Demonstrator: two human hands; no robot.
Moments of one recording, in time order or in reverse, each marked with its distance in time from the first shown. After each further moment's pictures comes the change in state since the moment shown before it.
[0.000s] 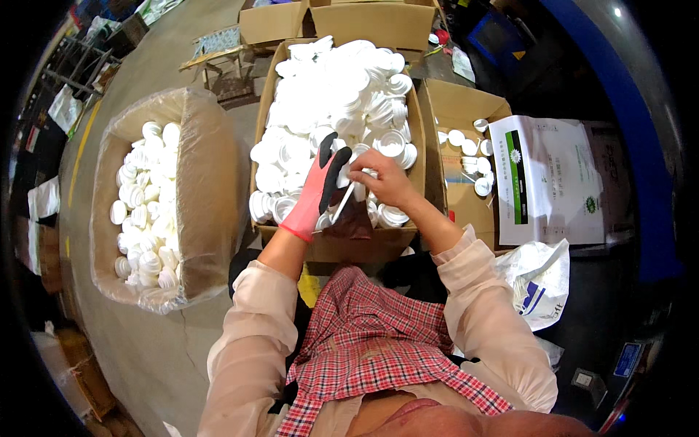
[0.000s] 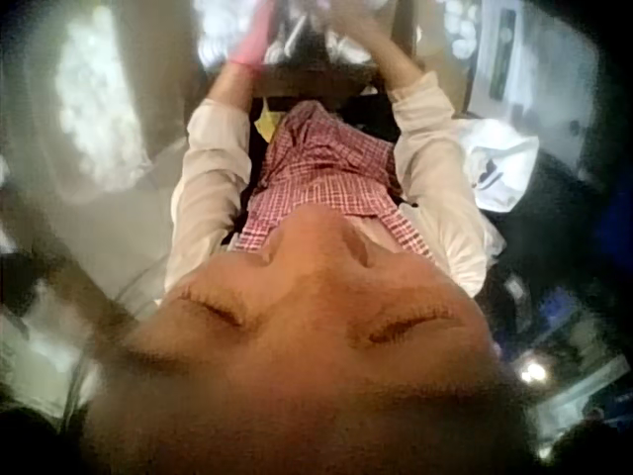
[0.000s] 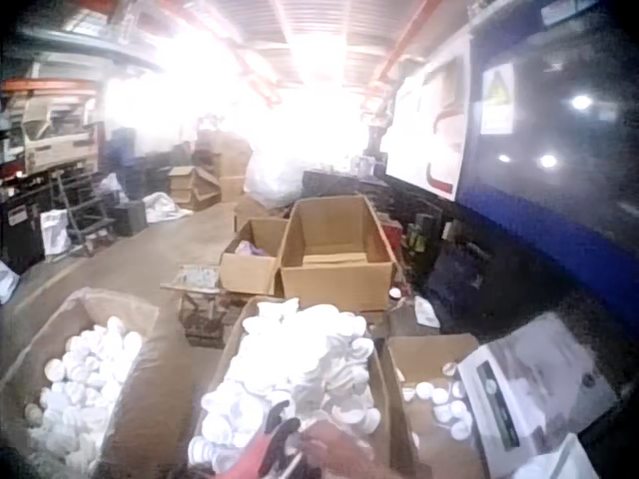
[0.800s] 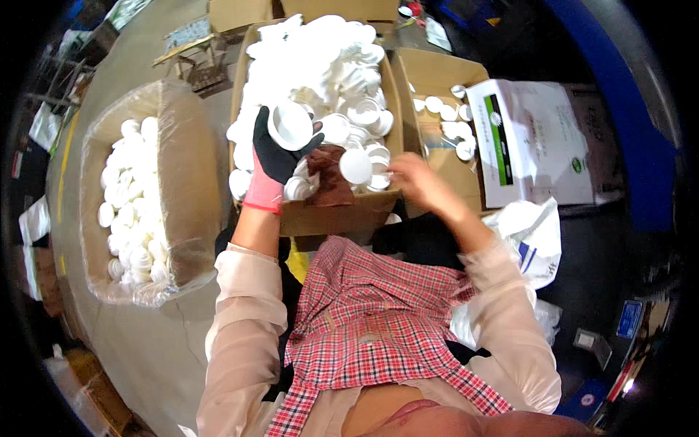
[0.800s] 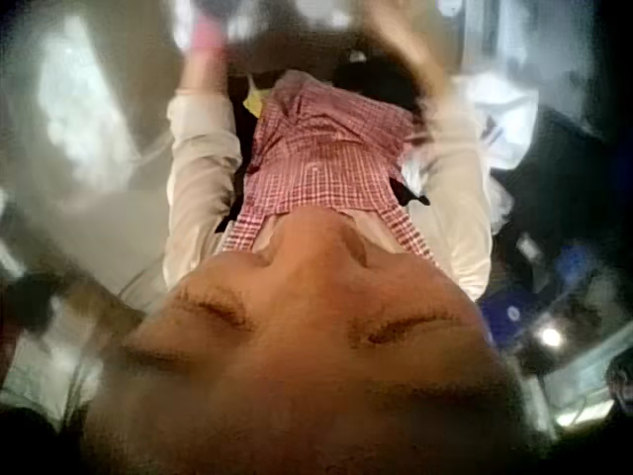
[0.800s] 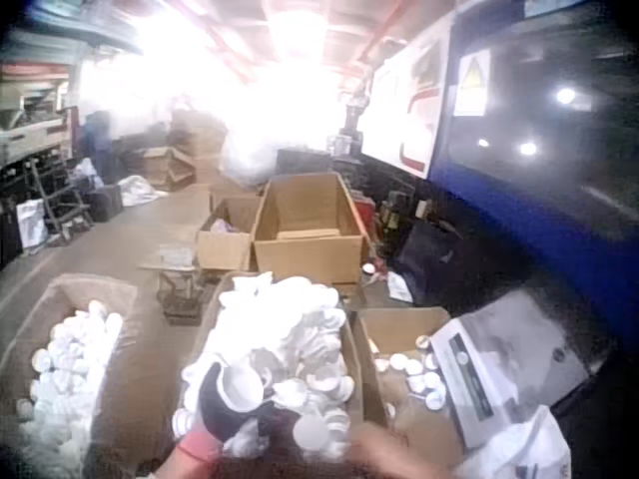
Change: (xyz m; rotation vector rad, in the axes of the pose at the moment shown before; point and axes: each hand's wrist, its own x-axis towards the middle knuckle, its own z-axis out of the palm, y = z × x) left_hand -0.012 0.024 -0.028 -0.117 -0.109 0.220; right_hand -0.115 -0.023 -0.058 -0.411 -0.135 0.133
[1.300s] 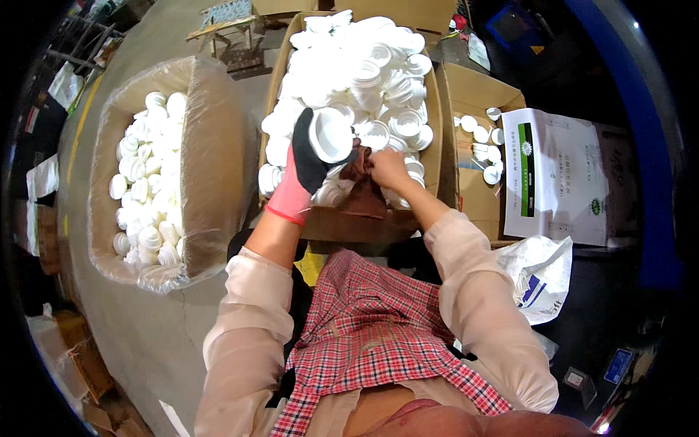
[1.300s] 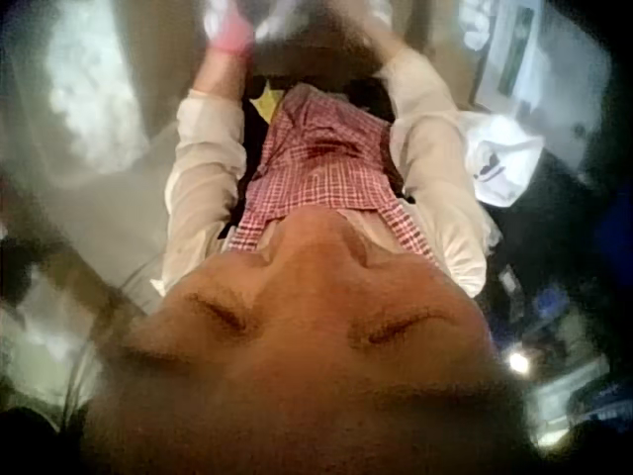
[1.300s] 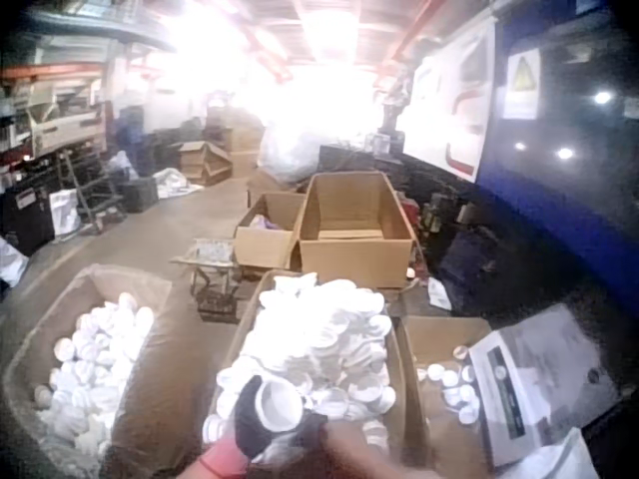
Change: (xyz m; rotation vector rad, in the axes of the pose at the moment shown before) left_hand -0.011 -0.025 -0.025 0.882 0.261 0.250; right_hand 0.134 0.036 0.142 -0.366 -0.343 0.329
